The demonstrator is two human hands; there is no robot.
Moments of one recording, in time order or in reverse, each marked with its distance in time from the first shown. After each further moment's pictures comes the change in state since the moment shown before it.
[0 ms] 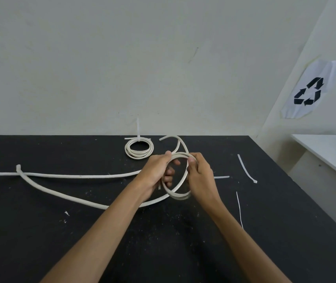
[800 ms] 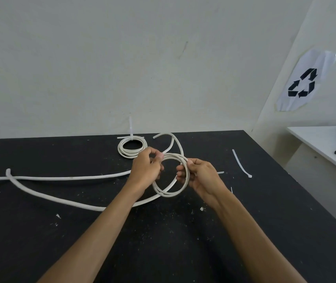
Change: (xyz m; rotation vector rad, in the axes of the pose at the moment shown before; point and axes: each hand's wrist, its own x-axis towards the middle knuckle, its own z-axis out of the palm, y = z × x) left_hand 0.017 -0.018 -0.004 0.307 0.283 0.268; right_hand 0.015 0.010 -0.027 0.662 -0.207 0.480
